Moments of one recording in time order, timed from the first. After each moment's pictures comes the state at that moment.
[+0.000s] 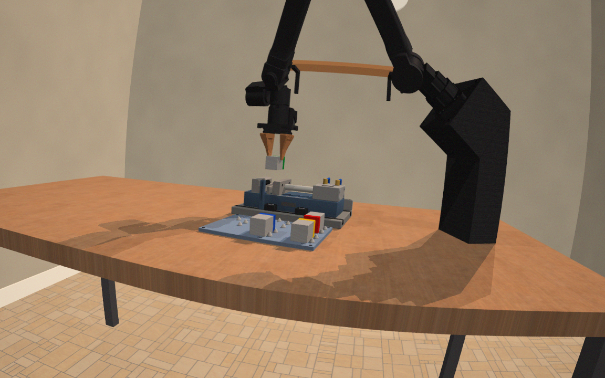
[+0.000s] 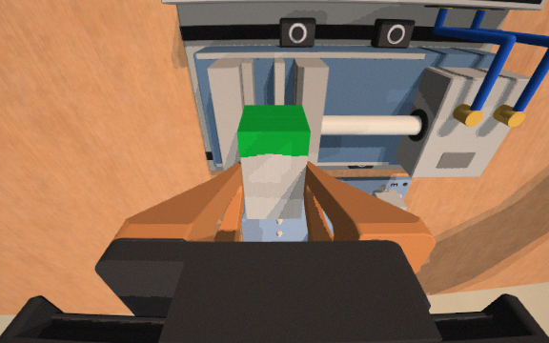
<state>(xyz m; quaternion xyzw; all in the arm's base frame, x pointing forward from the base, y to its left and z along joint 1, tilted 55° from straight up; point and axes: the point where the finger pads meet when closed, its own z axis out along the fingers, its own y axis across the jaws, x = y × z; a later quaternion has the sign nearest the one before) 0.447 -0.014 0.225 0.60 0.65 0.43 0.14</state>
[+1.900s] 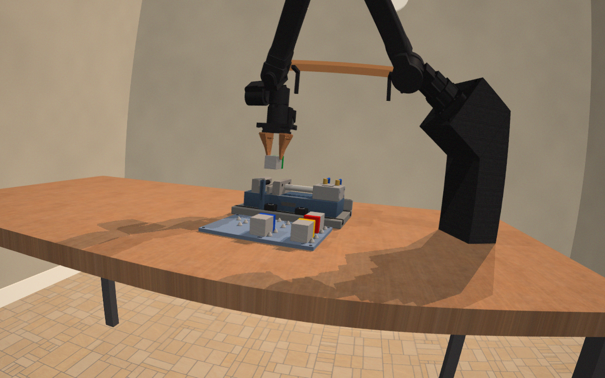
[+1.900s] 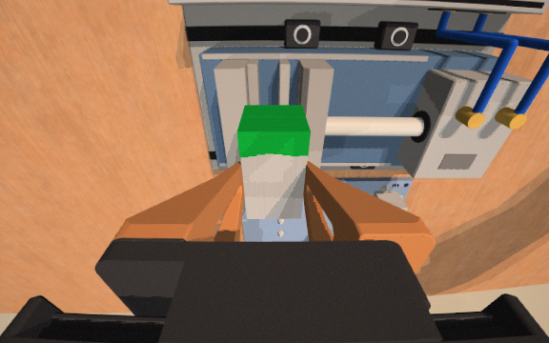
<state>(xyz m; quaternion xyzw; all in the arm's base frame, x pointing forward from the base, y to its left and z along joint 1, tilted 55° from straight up) 0.449 -0.015 0.228 0.60 0.66 0.43 0.14</state>
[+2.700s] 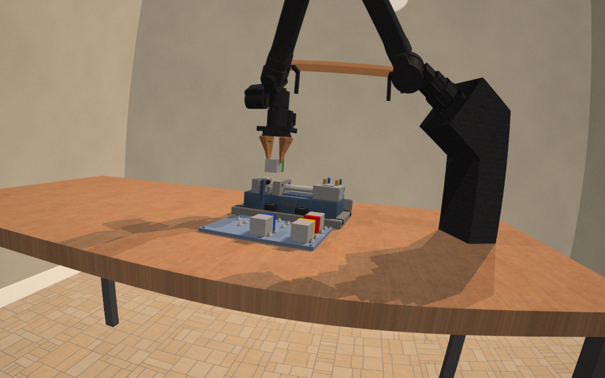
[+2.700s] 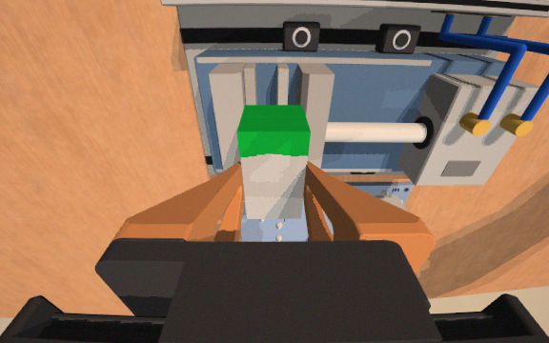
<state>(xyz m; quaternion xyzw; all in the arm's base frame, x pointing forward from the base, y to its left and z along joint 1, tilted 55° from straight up) 0.455 -0.013 0.221 0.60 0.66 0.43 0.14</state>
